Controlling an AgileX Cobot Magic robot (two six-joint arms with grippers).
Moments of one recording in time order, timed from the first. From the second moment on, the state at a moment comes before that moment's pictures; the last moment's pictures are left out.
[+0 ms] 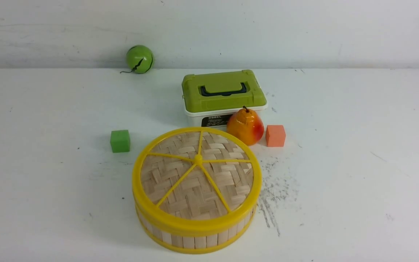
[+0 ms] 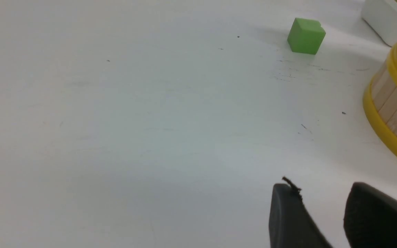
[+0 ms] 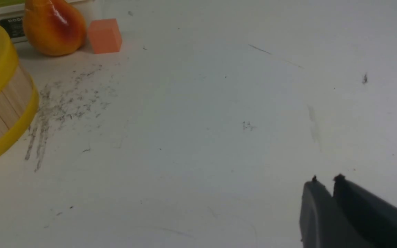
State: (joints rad) right arm 0.01 -0.01 0.02 -0.01 0.39 0.17; left arm 0.02 -0.01 0.03 0.02 0.36 -0.20
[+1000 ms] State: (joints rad) right arm 0.01 -0.01 -0.05 0.70 0.48 0.16; left arm 0.02 -0.01 0.03 0.01 0.37 -0.20
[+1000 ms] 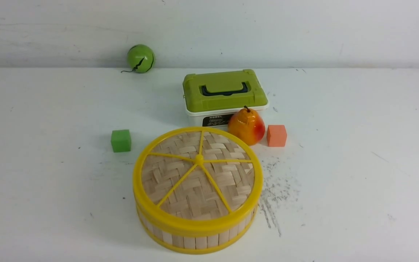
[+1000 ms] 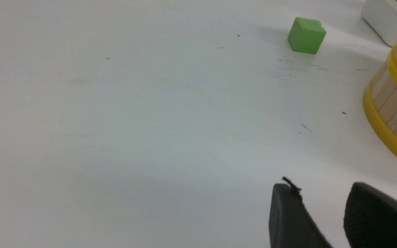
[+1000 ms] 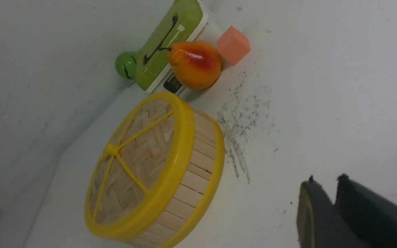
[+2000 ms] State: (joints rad) right arm 0.58 1.46 -1.53 0.16 1.25 -0.28; left arm 0.02 -0.01 0.03 0.01 0.36 -0.20
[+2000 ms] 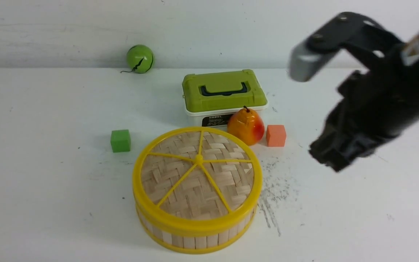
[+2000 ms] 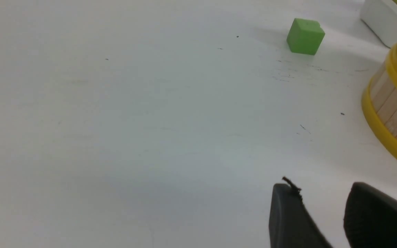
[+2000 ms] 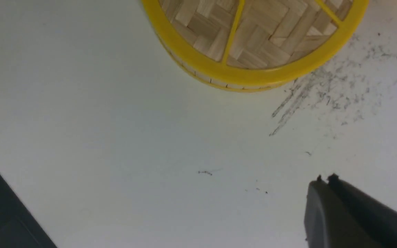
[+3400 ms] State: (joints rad) right arm 0.67 2.14 -2.02 0.14 1.12 -0.13; left arm 0.02 -0.01 0.03 0.01 0.36 -0.20
